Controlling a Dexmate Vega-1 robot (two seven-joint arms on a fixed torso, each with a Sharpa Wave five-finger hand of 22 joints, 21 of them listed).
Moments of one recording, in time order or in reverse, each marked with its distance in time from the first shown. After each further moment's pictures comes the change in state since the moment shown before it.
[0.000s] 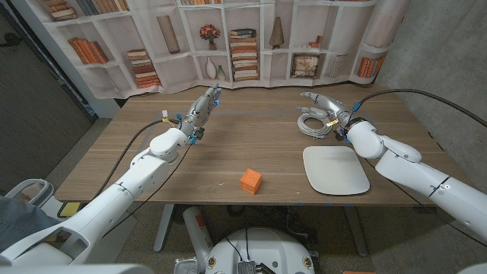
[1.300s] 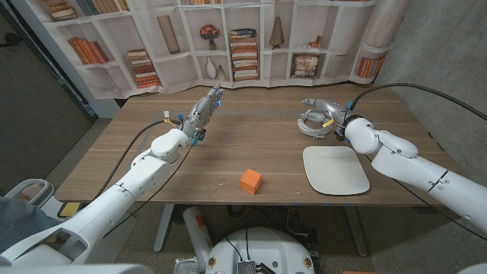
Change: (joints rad) left arm 0.009 0.004 0.005 -0.021 0.006 0.010 0.006; left_hand -0.005 0.005 -0.007 0.002 0.000 0.005 -0.005 0.000 0.000 0.000 0.000 0.000 0.000 0.000 0.000 0.000 0.000 -0.004 0.004 -0.015 0.000; right arm 0.063 -0.034 -0.074 -0.075 -0.061 -0.203 0.134; right_hand 0.033 -0.033 -0.005 0.002 0.008 0.020 0.075 0.007 0.000 0.054 0.061 0.021 0.000 0.074 0.008 0.012 0.000 0.082 0.035 -0.026 0.000
